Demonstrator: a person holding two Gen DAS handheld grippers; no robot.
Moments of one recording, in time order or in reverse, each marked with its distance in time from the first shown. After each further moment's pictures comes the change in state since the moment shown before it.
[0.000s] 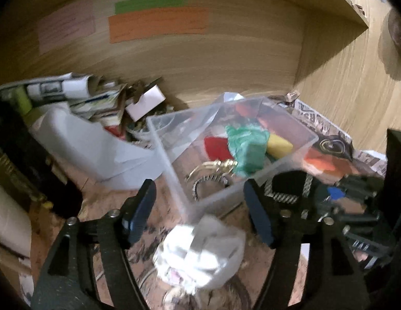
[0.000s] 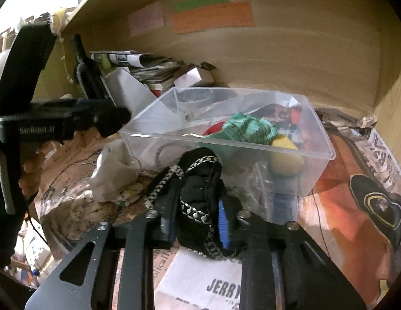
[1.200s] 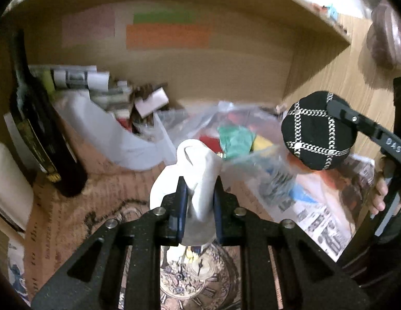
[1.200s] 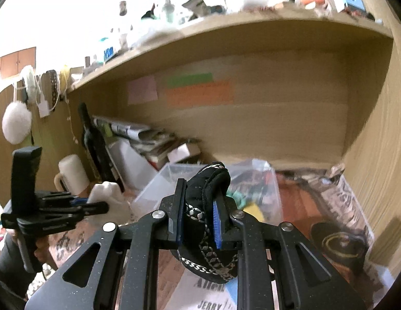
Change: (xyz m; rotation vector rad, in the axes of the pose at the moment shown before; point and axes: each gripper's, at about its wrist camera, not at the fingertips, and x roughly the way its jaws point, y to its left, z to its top) left arm -0.060 -0.003 -0.035 -0.056 -0.118 -0.041; right arm -0.077 -0.006 0.046 0.030 -0.294 -0.062
